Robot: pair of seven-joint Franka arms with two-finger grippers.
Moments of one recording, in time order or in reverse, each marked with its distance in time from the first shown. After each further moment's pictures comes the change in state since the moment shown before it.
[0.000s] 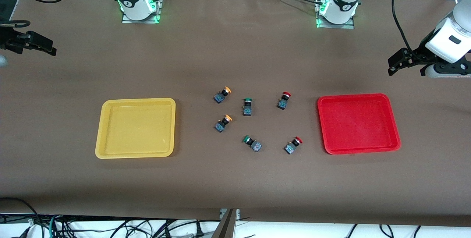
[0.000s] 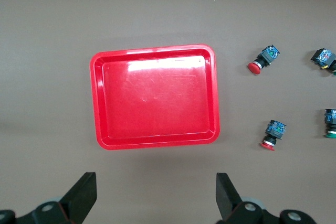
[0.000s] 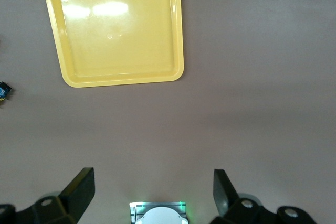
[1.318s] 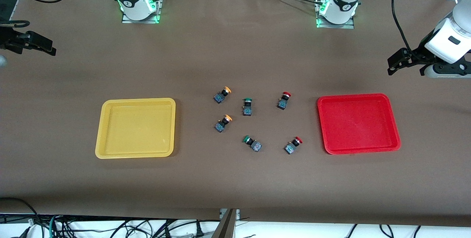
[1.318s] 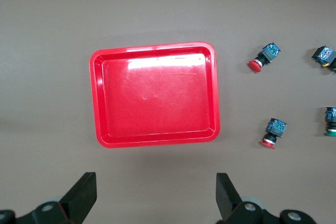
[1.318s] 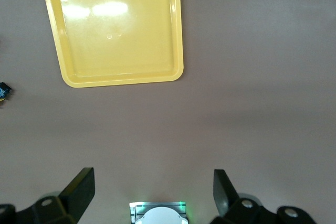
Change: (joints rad) left arm 0.000 0.002 0.000 0.000 0.000 -0.007 0.000; right arm 0.000 0.000 -0.002 0.000 0.000 0.000 0.000
